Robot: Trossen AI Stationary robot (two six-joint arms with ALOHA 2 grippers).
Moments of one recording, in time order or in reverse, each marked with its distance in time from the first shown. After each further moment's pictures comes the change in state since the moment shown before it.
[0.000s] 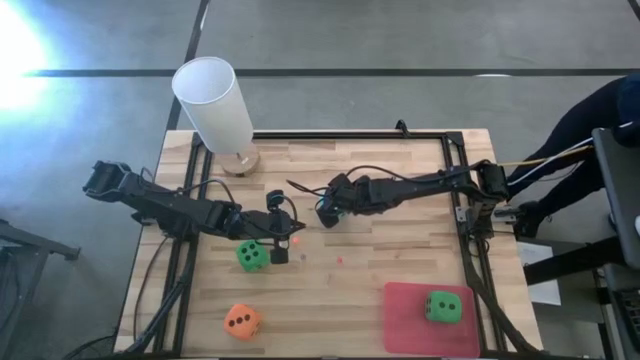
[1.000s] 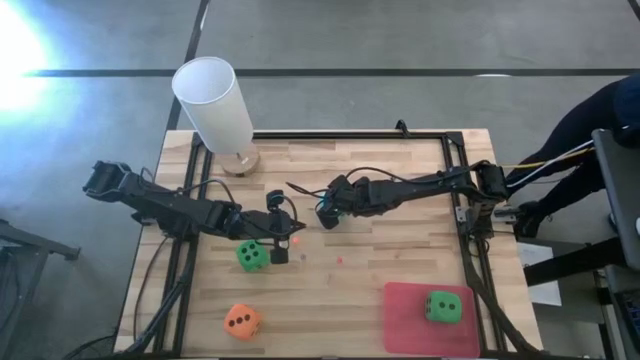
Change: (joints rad) left arm 0.000 0.000 0.000 0.000 0.000 0.000; right arm 0.004 0.008 -0.009 0.010 0.002 -0.004
